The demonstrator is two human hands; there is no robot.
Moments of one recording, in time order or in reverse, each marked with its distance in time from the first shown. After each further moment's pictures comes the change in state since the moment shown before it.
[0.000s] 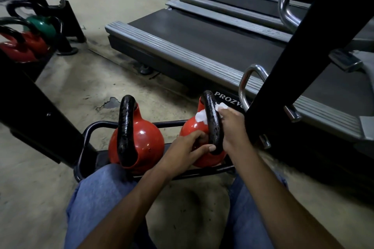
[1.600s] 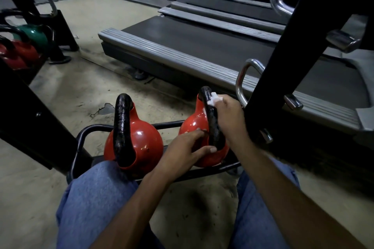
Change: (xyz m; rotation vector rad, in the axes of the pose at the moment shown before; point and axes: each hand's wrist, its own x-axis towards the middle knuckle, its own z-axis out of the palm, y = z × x) left_hand -0.006 -0.008 0.004 0.088 0.001 0.072; right_hand -0.015 -0.003 0.001 -0.528 0.083 -0.330
